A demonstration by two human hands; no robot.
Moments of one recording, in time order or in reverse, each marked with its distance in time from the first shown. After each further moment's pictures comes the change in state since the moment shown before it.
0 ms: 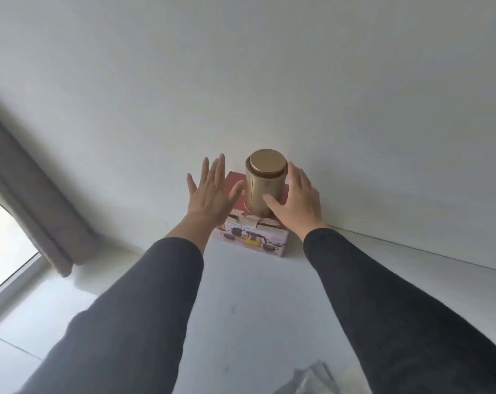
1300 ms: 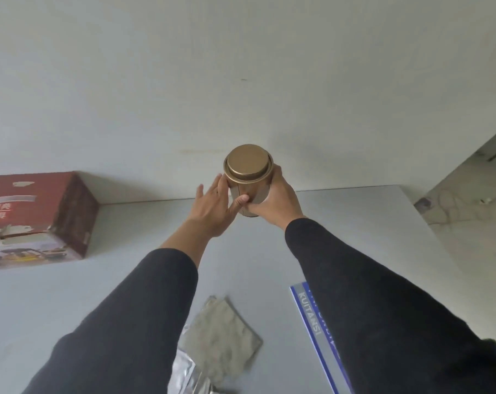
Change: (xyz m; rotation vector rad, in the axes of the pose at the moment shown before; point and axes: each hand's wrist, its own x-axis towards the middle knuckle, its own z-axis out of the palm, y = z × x) left_hand -0.063 0.373 0.204 -0.145 -0.370 0.541; right_hand -0.142 0.323 -0.185 0.266 0.102 0.501
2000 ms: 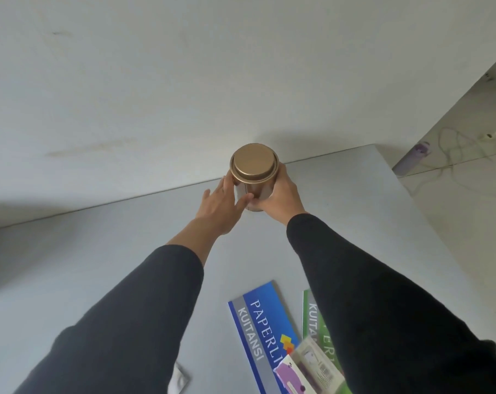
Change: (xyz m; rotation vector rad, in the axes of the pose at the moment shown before) left_hand 0.109 0.110 0.151 -0.022 -0.224 -0.078; right_hand 0.052 0.192 -0.074 0.232 0.000 0.219
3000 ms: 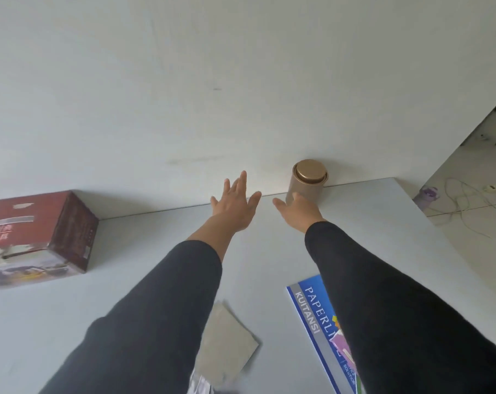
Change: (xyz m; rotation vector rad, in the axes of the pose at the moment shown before) left_hand -0.109 -0.040 -0.114 -0.027 0.061 -0.142; right_hand -0.094 -0.124 0.049 -0.410 -0.087 0.229
